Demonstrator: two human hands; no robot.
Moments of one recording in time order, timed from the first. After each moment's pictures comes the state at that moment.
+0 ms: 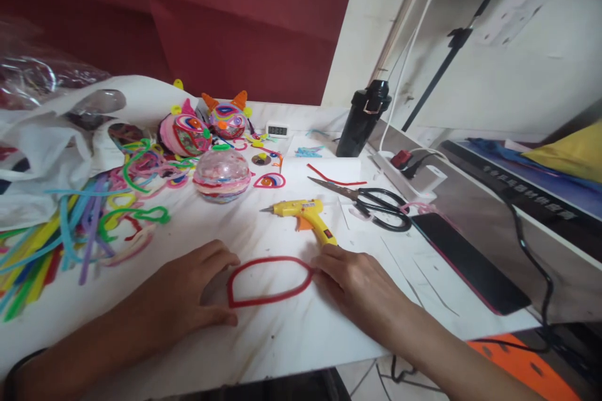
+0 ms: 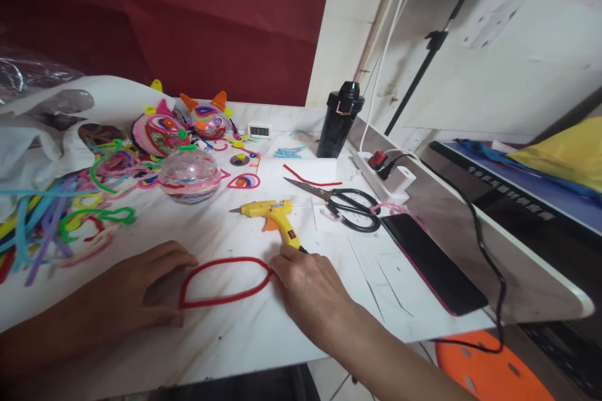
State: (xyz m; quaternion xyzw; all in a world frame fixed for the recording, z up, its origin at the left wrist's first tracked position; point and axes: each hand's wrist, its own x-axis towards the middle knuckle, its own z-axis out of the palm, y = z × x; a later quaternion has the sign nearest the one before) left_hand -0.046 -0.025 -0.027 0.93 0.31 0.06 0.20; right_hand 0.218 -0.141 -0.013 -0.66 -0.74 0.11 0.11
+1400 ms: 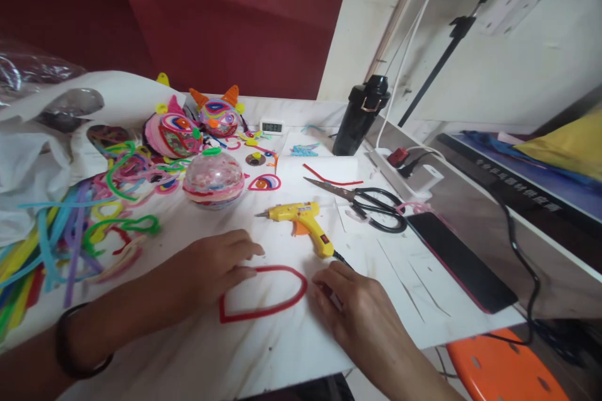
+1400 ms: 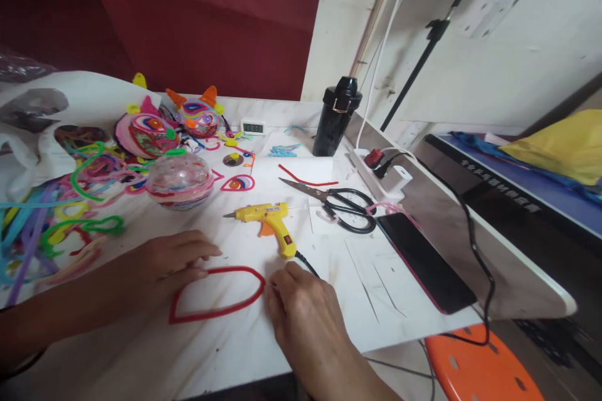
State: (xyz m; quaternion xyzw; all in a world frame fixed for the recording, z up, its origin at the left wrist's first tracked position) left_hand -0.008 0.007 -0.002 0.95 0.17 0.07 0.25; right_hand 0.199 -0.159 -0.020 -0.71 -0.66 0.08 0.24
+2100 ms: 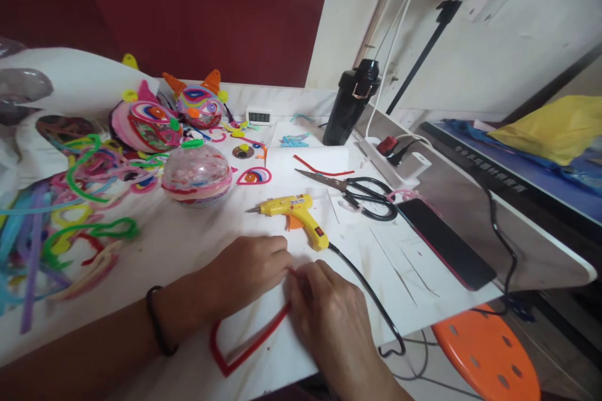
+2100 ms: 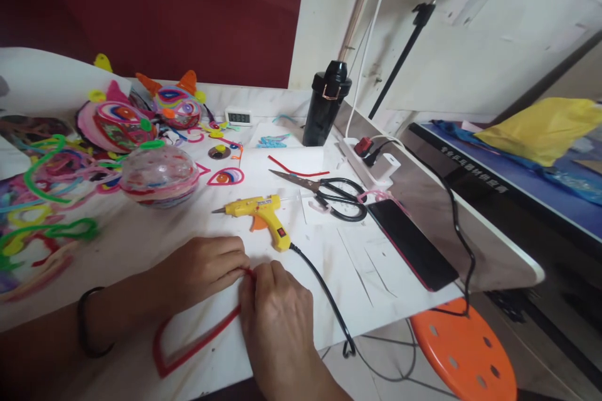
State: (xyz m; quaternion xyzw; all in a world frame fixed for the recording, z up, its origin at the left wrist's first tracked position) left_hand 0.051 -0.007 -0.024 0.99 0.03 0.06 0.12; right_hand 0.158 -0.148 -0.039 -0.77 -0.57 -0.05 0.27
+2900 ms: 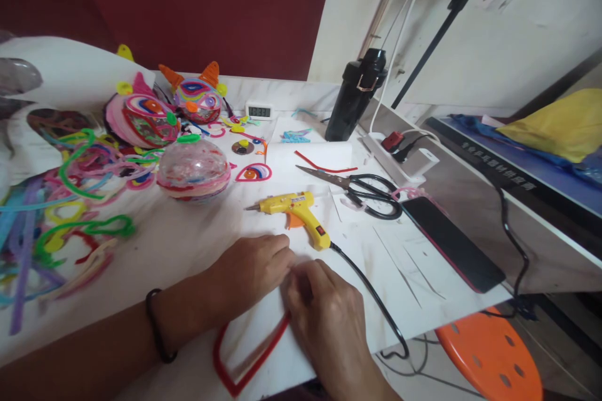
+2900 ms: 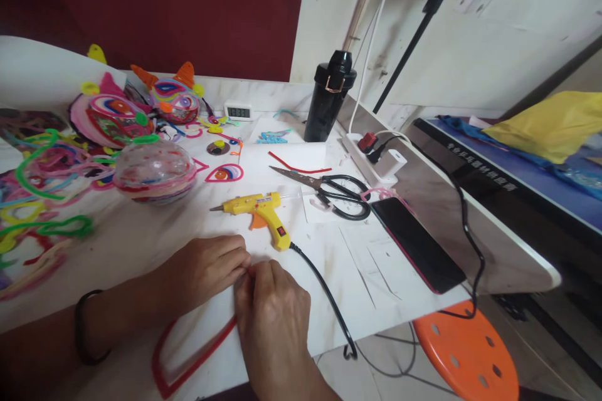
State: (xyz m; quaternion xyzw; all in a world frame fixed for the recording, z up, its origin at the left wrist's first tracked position) left_hand 0.055 -0.012 -0.038 0.99 0.03 0.09 0.08; right_hand 0.154 -0.144 -0.043 -0.78 -0.54 -0.05 0.32
